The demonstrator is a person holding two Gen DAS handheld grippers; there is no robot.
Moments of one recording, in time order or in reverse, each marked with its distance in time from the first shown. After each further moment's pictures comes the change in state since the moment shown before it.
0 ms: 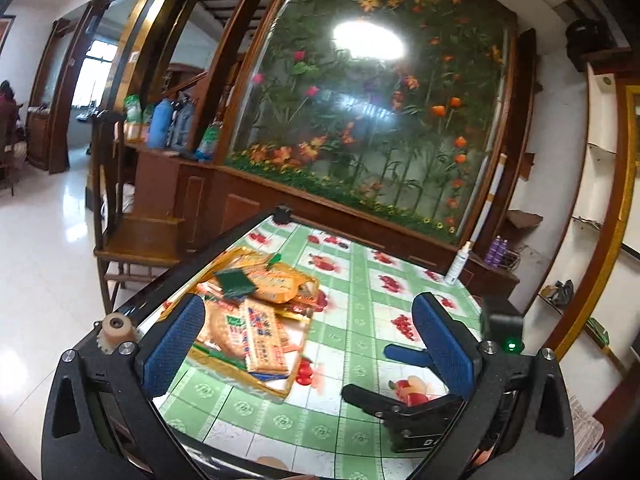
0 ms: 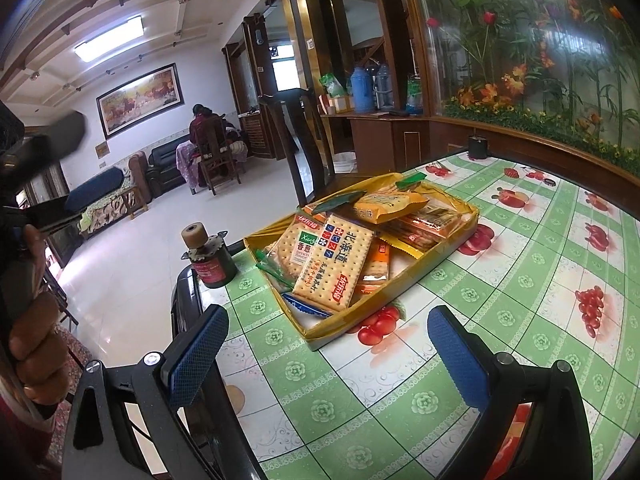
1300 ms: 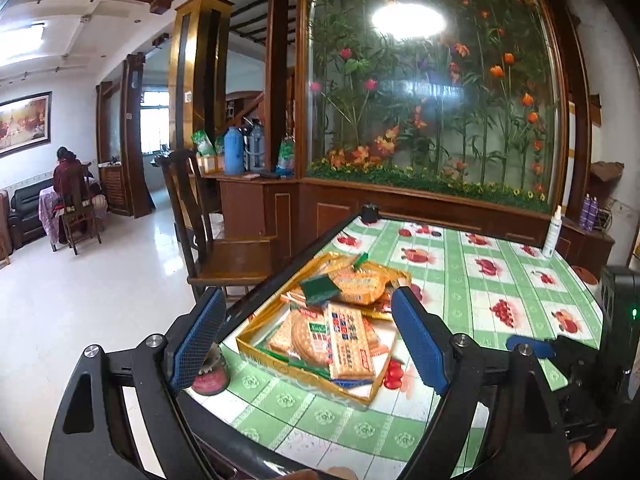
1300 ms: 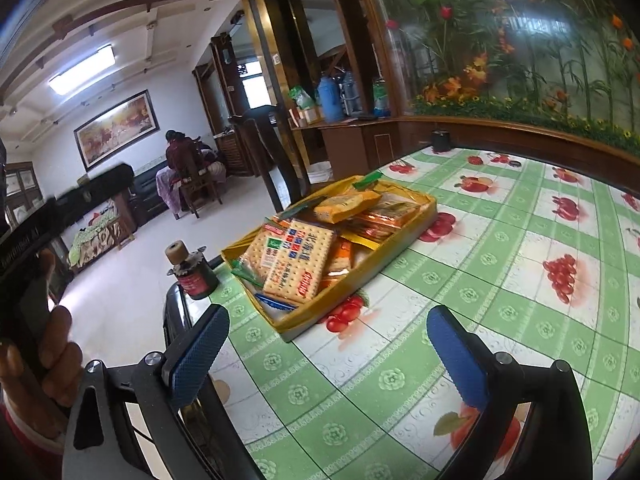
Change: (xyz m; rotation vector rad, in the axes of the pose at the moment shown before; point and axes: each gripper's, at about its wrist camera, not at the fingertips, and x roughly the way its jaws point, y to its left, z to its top) left arm 0.027 -0.025 -0.012 0.162 0.002 0.388; right arm -0.031 -0.024 -0.009 0.106 -0.046 -0.049
